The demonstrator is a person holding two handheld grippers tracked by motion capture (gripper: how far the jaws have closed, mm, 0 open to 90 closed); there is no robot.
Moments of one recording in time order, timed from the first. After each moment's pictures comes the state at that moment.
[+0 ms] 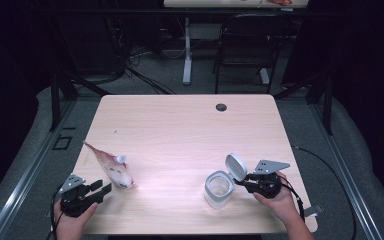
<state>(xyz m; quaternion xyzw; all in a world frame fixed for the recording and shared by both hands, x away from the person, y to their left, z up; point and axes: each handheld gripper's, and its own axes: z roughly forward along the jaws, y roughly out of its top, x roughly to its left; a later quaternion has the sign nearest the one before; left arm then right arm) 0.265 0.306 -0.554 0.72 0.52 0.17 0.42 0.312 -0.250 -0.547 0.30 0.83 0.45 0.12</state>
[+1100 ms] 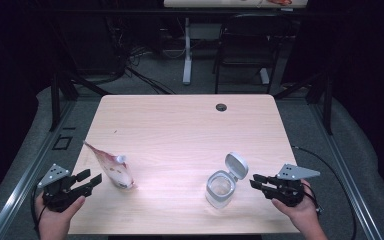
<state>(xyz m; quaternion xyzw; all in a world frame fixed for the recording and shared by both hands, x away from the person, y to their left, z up) 0.258 0.315 -0.488 0.72 0.49 0.20 0.44 0.271 -0.286 -0.511 0.35 0.79 0.48 0.14</state>
